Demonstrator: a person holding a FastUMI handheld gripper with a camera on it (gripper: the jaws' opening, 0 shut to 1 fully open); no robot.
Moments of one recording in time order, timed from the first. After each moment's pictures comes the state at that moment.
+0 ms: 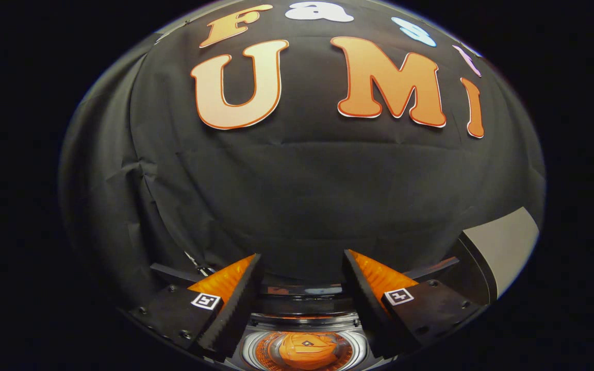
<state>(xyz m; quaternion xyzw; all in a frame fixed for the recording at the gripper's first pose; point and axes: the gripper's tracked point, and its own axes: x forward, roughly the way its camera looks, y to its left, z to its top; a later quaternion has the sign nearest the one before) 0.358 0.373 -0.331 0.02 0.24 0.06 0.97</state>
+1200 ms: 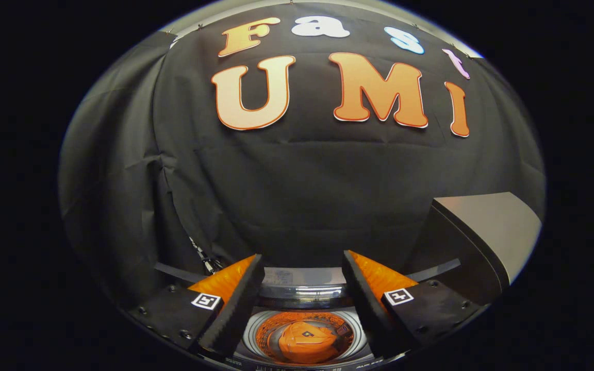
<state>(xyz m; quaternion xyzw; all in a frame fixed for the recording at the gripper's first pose) 0.256 0.368 -0.350 0.02 0.21 0.07 0.98</state>
